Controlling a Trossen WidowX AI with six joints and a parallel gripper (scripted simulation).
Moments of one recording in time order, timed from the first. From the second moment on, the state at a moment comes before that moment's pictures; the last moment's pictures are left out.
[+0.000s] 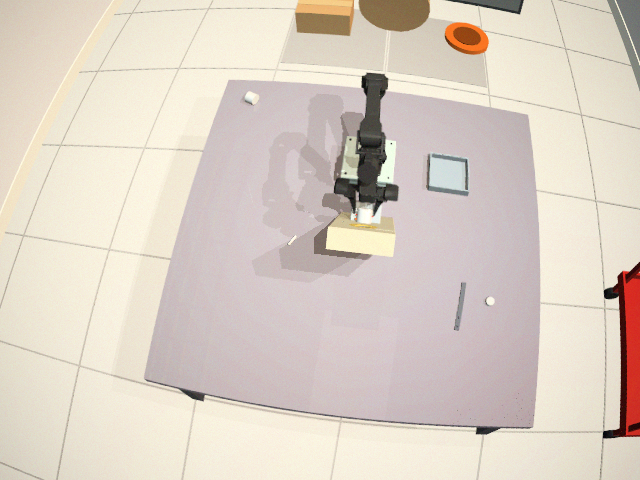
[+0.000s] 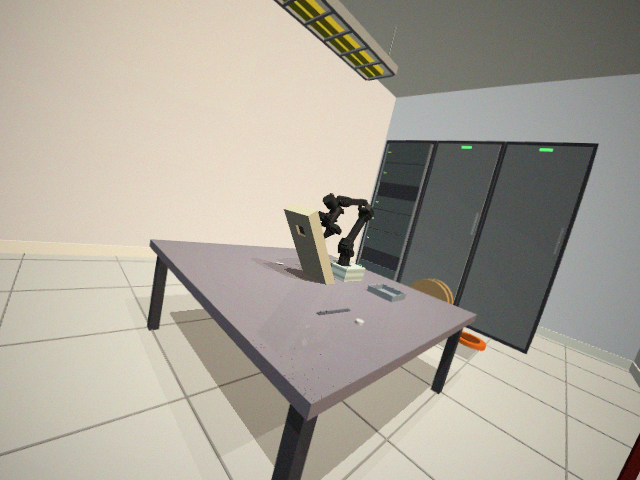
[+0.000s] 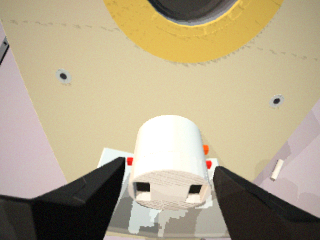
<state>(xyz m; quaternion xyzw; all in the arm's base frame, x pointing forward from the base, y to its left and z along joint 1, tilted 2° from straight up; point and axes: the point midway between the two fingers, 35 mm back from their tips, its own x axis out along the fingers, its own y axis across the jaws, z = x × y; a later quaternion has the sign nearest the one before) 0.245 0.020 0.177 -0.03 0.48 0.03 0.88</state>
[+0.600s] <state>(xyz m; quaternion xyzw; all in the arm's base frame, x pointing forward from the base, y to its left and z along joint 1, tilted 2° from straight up) 0.246 0.021 0.178 -0.03 0.48 0.03 0.87</state>
